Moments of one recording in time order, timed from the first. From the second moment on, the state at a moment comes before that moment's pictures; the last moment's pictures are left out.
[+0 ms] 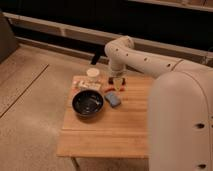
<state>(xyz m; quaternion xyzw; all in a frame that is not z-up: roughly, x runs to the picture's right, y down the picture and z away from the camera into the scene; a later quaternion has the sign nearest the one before) 0.059 -0.039 0.834 -0.26 -0.05 -0.12 0.96</state>
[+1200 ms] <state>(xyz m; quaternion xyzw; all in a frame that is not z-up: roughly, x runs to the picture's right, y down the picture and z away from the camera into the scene) 0.087 -0.083 0.913 -0.18 -0.09 -0.12 0.97</state>
